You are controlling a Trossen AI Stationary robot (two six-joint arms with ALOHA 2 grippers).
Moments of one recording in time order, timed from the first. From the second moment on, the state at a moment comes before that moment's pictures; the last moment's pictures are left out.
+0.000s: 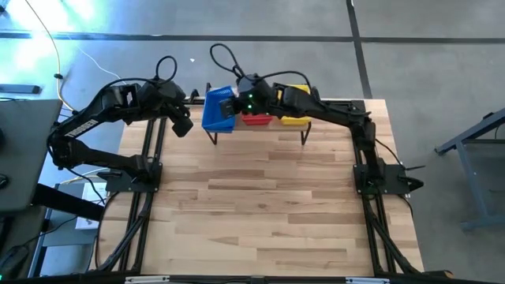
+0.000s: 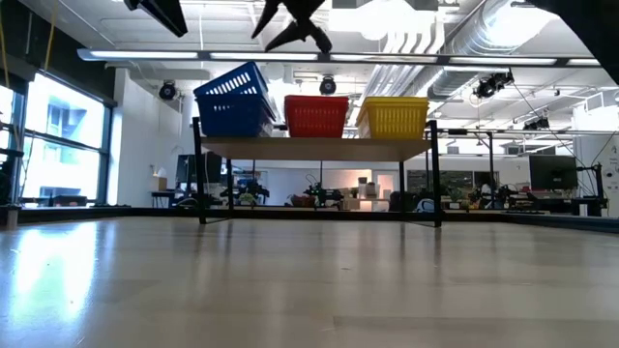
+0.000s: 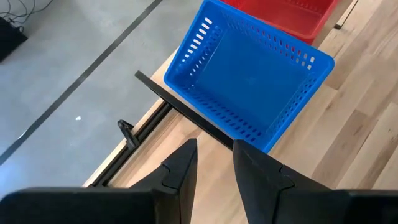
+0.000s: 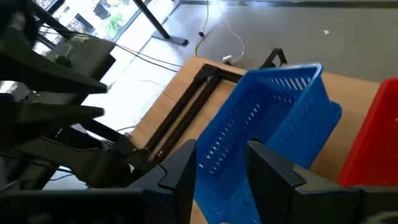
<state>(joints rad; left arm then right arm) 0.47 1.11 1.49 -1.27 -0.37 -0.14 -0.21 2.05 2.24 -0.71 0.23 0.74</state>
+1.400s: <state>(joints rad) 0.47 1.11 1.49 -1.27 -0.37 -0.15 -0.21 2.13 2.24 -0.87 0.32 0.79</state>
